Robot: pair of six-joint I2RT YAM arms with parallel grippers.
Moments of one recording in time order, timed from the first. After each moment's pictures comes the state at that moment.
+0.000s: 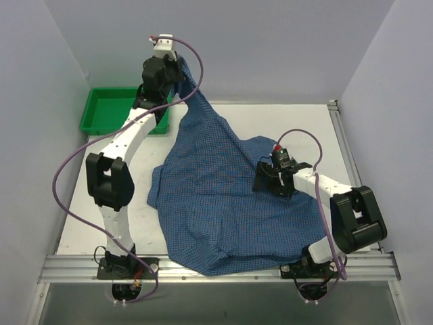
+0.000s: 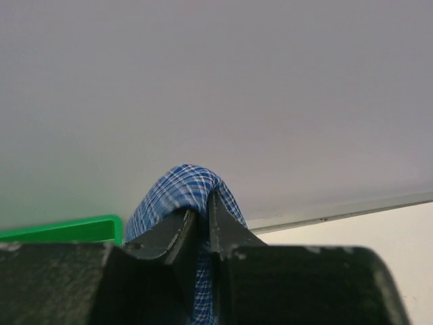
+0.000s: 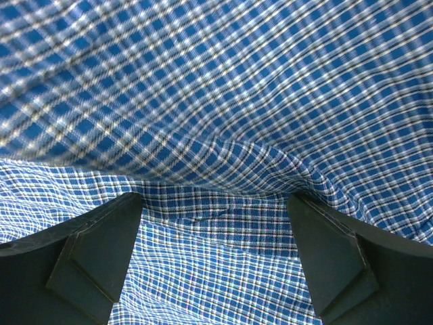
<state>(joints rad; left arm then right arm) -0.31 1.97 1.88 0.18 -0.09 -0.14 0.34 1.49 0.75 -0.38 -0.02 0.51</state>
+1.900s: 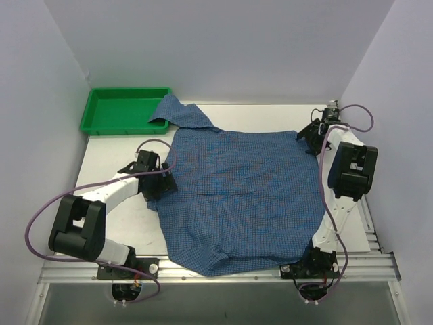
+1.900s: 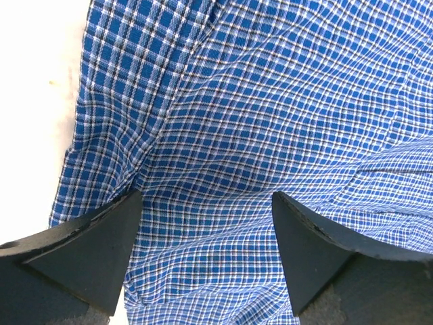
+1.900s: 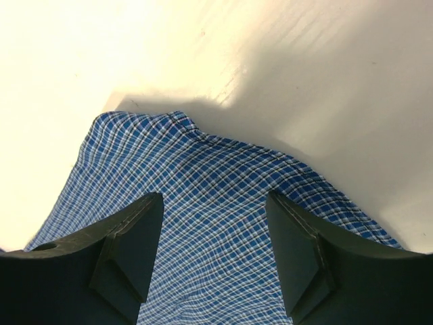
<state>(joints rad) -0.28 1.45 0.74 -0.38 0.04 -0.70 -0.20 2.12 1.52 -0.44 -0.10 0.70</state>
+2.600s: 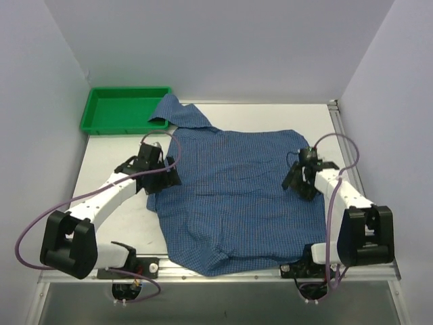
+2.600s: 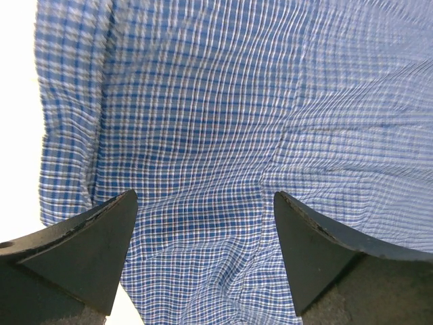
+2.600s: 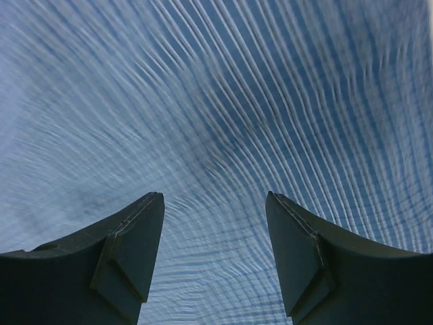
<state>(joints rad) -0.35 1.30 0.85 -0.53 0.02 -0.64 0.07 1.36 0.83 -0.62 0.12 0.59</state>
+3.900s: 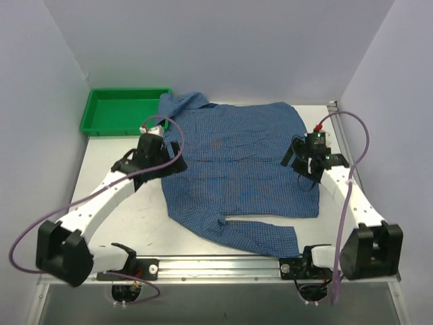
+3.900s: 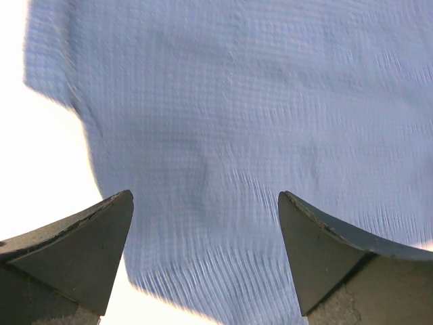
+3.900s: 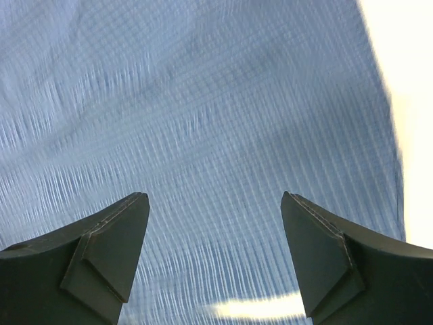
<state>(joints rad) -0.37 1.36 1.05 -0.49 -0.04 -0.61 0.06 1.34 0.99 -0.57 0.10 0.52</state>
